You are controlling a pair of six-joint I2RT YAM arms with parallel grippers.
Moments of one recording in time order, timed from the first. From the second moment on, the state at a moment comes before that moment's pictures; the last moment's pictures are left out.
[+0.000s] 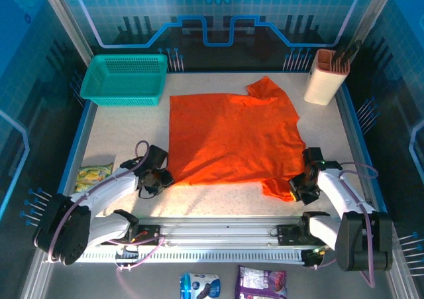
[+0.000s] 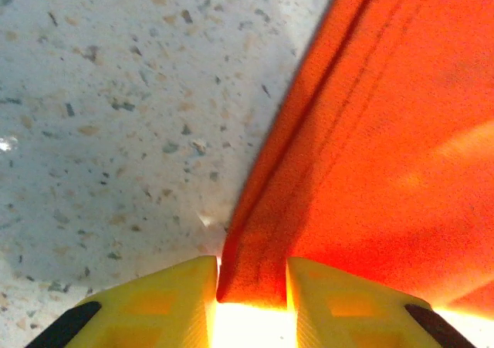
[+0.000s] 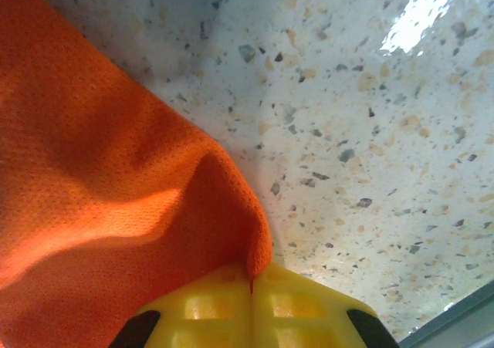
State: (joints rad) left arm -0.40 1.14 0.50 -0.62 0.12 -1.01; right arm -0.03 1.07 0.49 -0.95 -0.13 1.14
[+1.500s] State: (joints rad) left arm -0.41 0.96 0.72 -0.85 0.02 -0.93; right arm -0.03 0.75 0.73 -1.18 -0.20 0.88
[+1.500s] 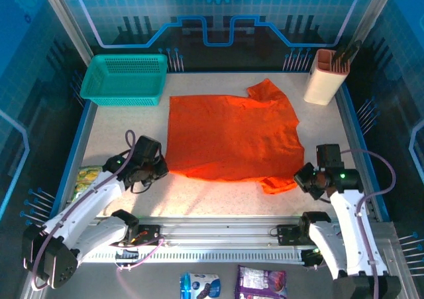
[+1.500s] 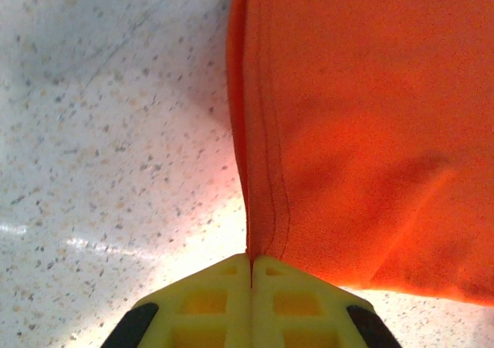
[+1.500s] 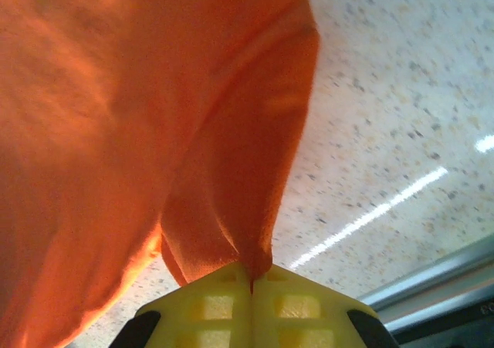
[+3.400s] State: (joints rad) left arm -0.11 1.67 1.21 -0.68 0.04 -0.55; right arm -0.06 1.67 1.22 -0.63 -0.34 0.52
